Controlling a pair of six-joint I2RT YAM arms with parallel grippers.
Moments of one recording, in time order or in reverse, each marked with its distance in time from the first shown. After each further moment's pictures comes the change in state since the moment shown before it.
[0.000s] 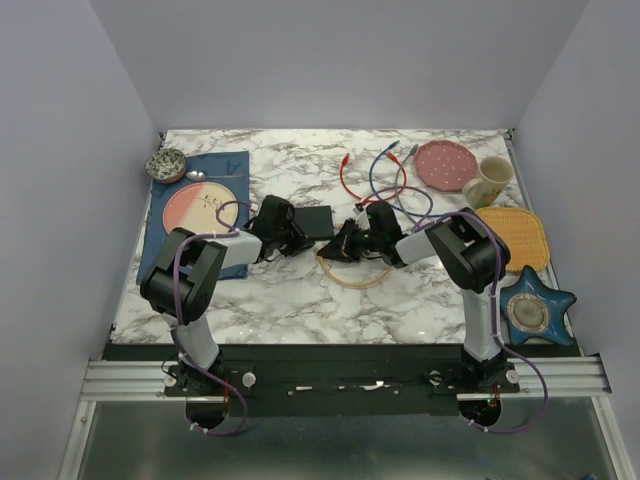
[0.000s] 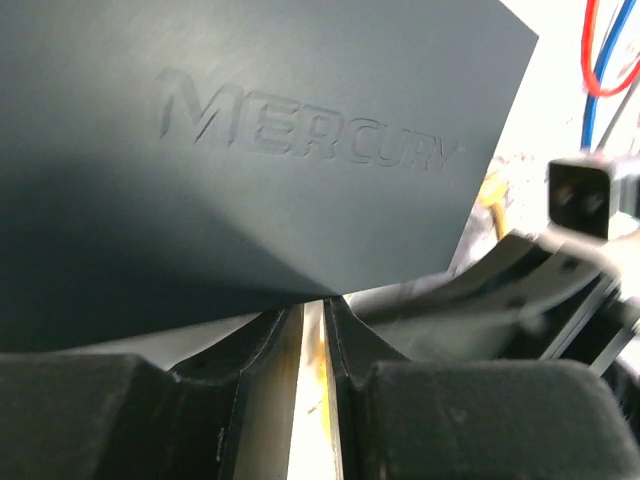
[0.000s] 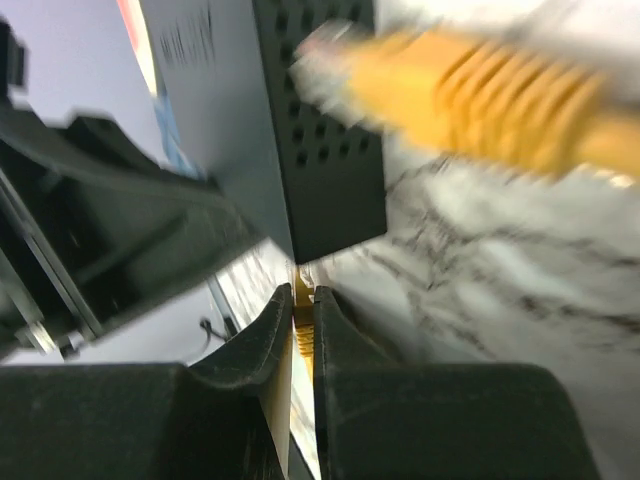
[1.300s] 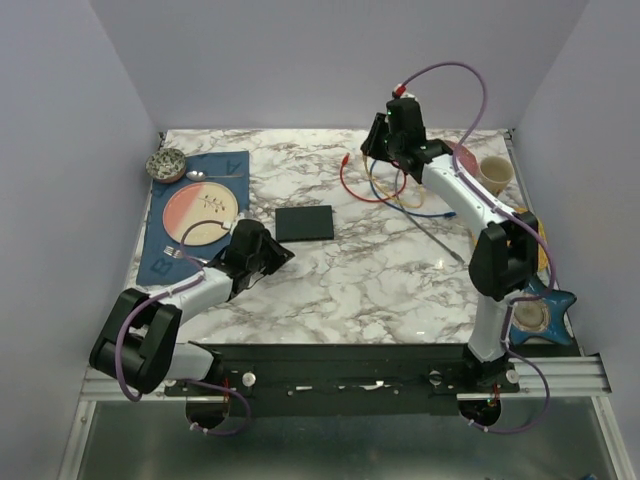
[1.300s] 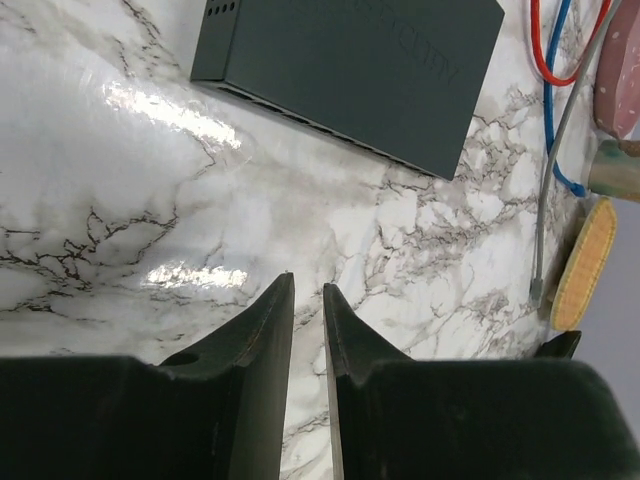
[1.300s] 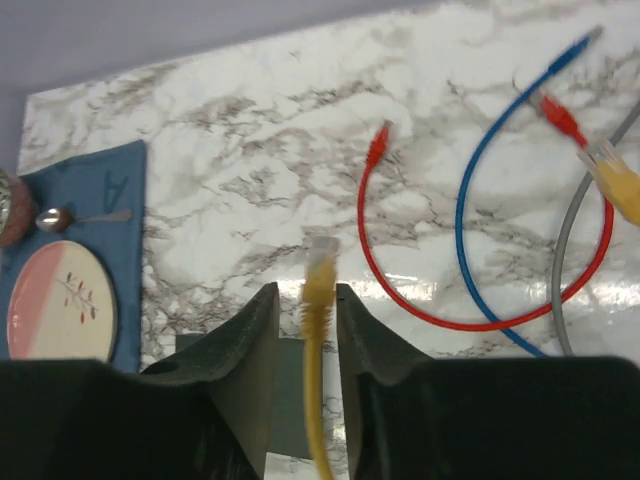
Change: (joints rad) left arm 0.008 -0.428 -0.313 0.004 -0.103 0.012; right arm -0.115 -0.197 0.832 -0.922 0.691 -0.579
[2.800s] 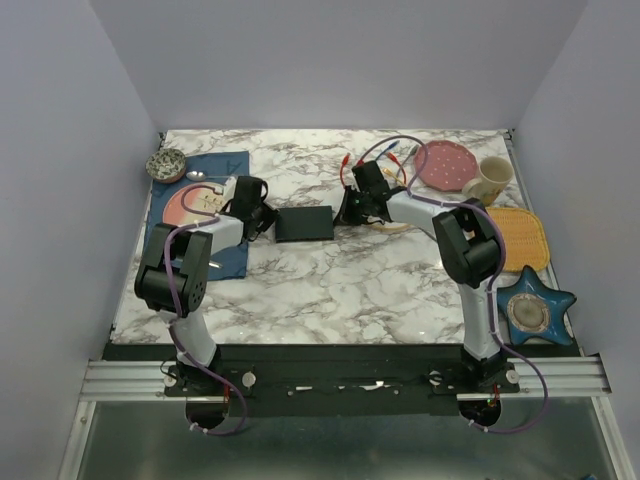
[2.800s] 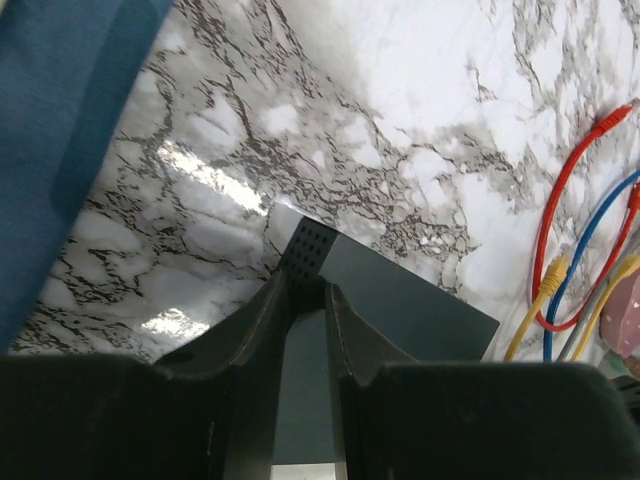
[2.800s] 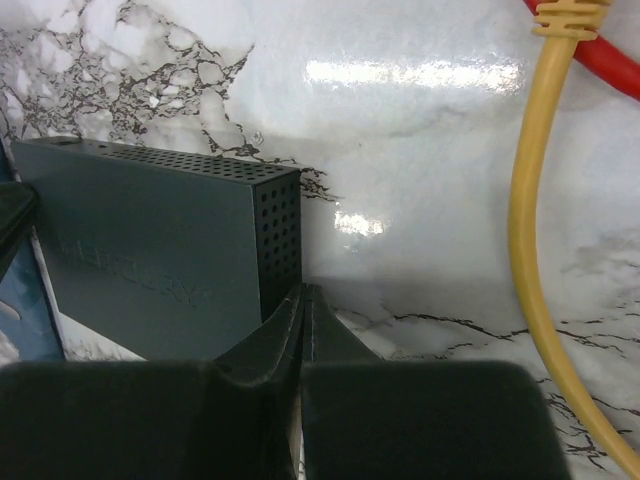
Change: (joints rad) left arm 0.175 0.463 0.450 -0.077 -0.092 0.018; right arm 0.092 0.249 -0.307 0.158 -0.321 0.134
